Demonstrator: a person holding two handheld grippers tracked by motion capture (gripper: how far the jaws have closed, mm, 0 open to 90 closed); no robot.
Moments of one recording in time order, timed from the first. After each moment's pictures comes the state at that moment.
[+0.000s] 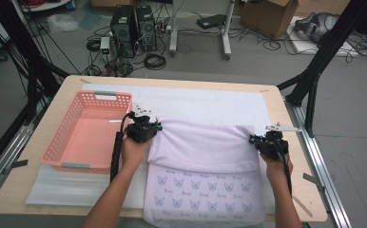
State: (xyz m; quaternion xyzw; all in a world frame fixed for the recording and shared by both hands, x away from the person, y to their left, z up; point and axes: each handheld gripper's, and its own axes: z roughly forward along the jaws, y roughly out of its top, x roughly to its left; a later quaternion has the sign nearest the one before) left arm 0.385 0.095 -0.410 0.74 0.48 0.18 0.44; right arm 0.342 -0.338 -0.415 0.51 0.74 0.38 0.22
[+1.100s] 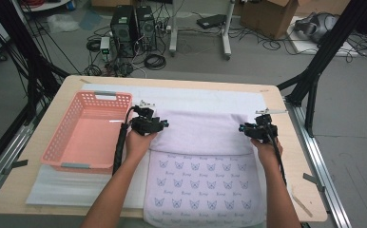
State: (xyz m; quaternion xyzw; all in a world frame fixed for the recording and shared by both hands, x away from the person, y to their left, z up) left arm 0.405 0.087 -0.419 0.75 0.48 0.14 0.43; right arm 0.396 -0.322 -0.416 0.51 0.75 0.37 0.18
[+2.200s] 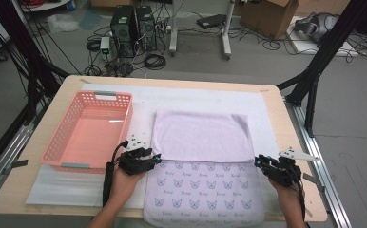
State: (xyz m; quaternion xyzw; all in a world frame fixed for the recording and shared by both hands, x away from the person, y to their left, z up) left arm 0.298 0.113 -0.444 0.76 0.44 0.15 0.45; right arm 0.265 -0.360 -0.430 0.50 0.72 0.44 0.19
